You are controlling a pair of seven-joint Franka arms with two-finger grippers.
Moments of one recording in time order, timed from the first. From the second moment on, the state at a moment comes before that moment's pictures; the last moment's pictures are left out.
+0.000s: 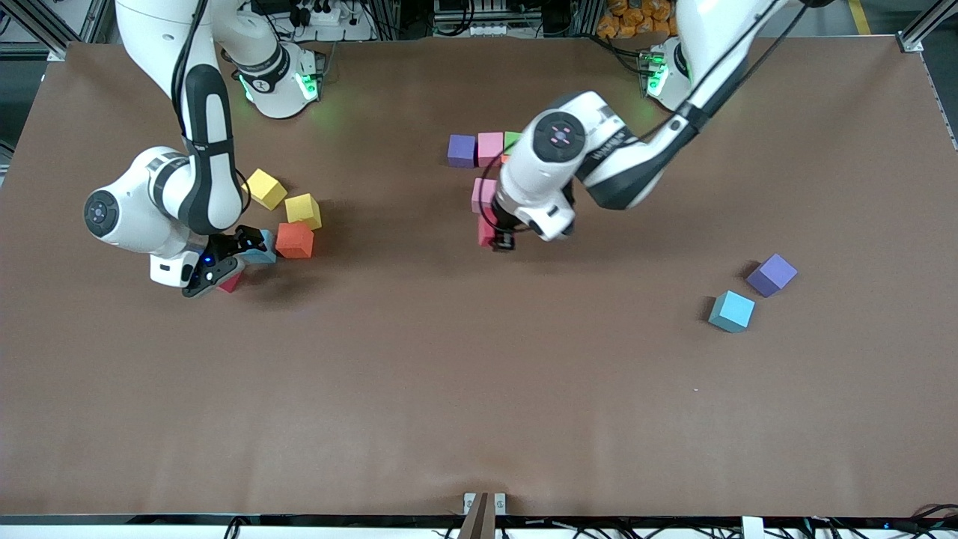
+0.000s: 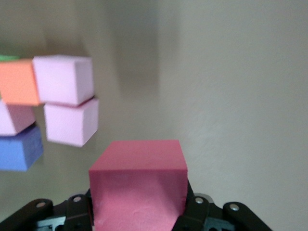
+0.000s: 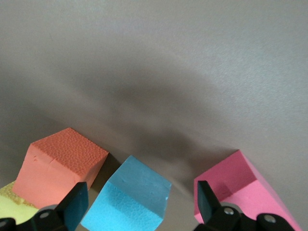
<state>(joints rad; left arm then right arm) -0.18 0.54 -0.73 -1.71 0.15 2.24 -2.47 1.00 0.50 -1.04 -2.24 0.73 2.19 -1.08</state>
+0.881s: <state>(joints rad) -0.52 0.63 -0.57 -1.64 0.15 2.26 -2.71 1.01 0.50 -1.05 -2.29 0.73 2.14 -0.77</state>
